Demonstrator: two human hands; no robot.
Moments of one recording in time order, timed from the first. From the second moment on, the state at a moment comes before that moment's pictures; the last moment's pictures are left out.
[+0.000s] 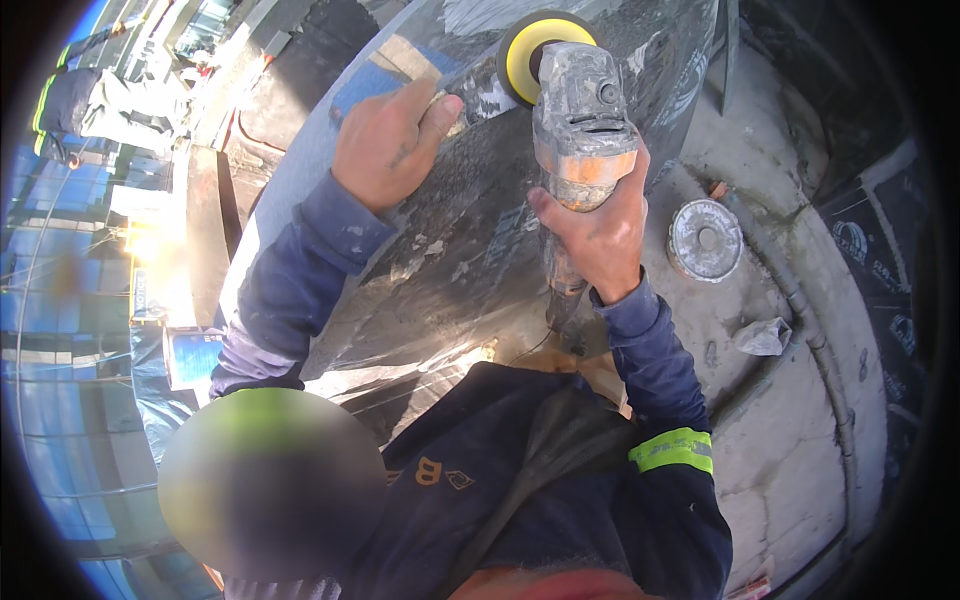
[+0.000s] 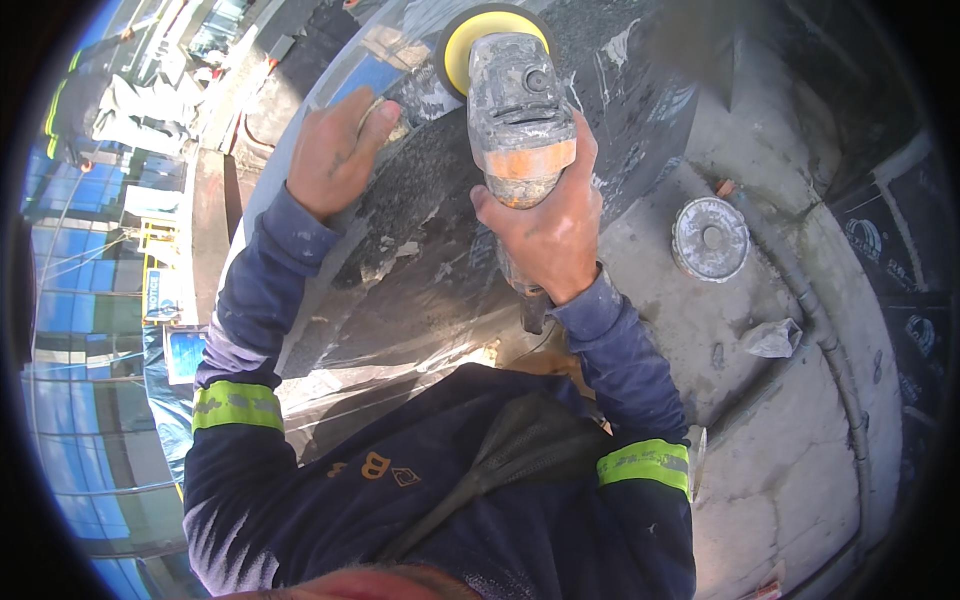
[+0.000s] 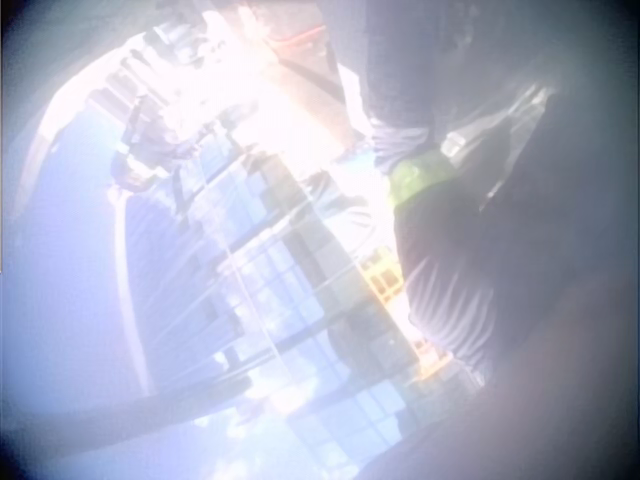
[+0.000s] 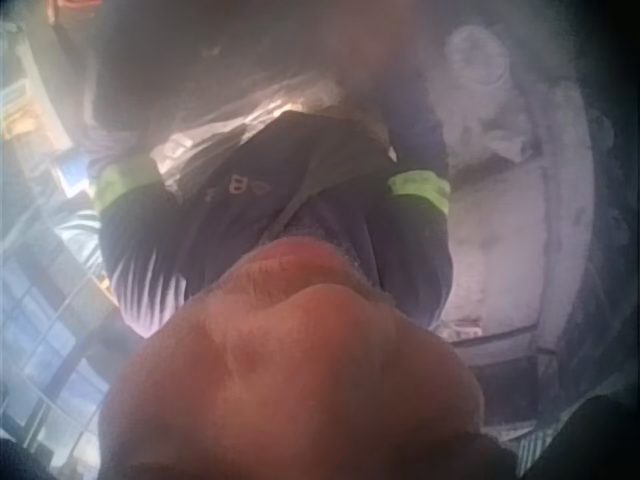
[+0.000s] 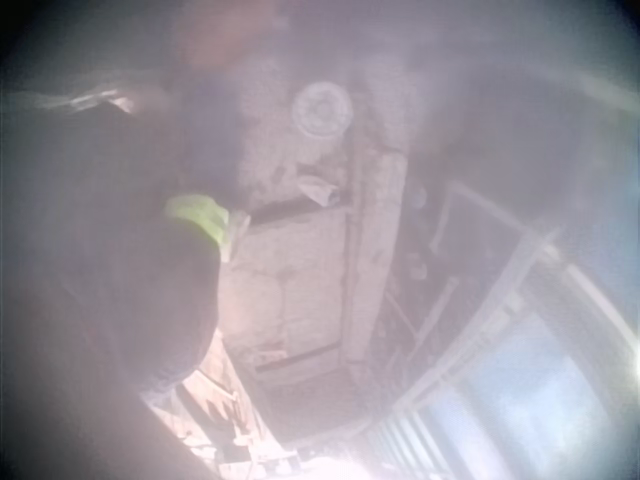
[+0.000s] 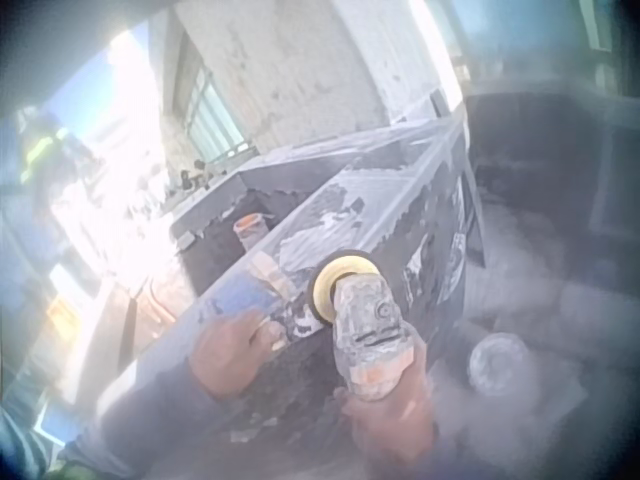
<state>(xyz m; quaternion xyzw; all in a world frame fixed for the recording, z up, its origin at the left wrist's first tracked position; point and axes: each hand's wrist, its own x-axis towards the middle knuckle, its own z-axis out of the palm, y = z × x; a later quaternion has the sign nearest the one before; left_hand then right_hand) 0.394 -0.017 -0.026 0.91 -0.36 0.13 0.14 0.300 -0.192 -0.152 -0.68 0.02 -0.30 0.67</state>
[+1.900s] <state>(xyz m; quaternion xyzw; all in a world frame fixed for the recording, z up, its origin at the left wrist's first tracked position) 0.392 -0.018 -0.023 0.92 -0.33 0.12 0.16 0.310 -0.181 -0.180 -0.66 0.02 -0.32 0.68</state>
